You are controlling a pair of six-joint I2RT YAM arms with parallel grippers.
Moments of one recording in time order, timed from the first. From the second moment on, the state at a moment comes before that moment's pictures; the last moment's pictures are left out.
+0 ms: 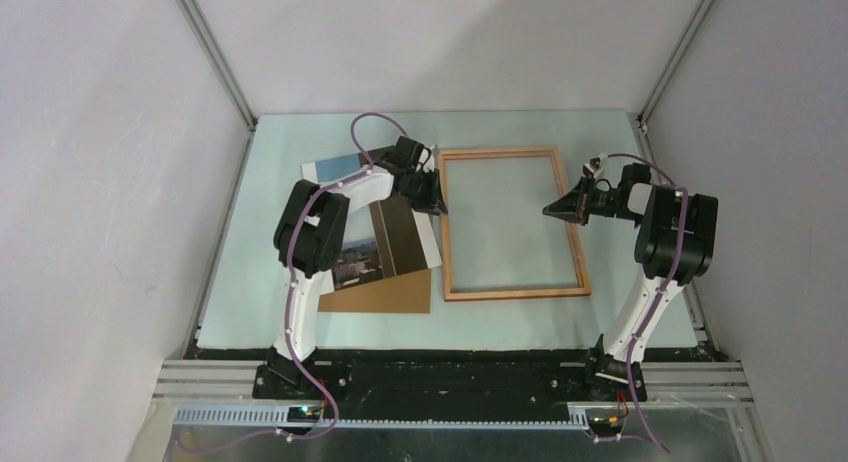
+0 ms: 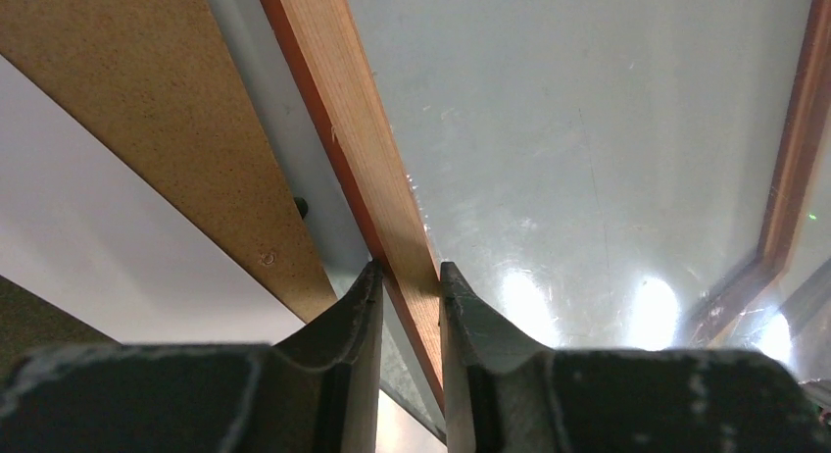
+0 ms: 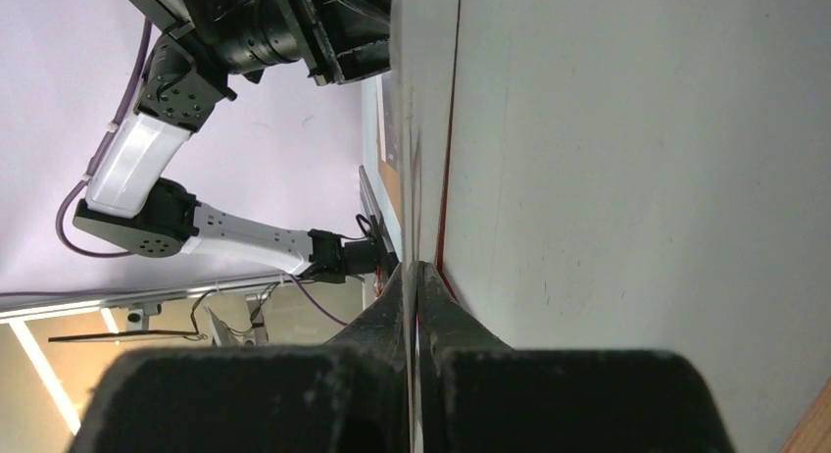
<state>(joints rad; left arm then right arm) -0.47 2.19 1.59 -0.36 0.39 -0.43 -0.27 2.02 1.20 -0.40 -1.33 0.17</state>
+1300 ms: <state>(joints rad) -0.46 2.19 1.59 -0.36 0.39 -0.43 -0.26 2.02 1.12 -0.15 -1.37 0.32</state>
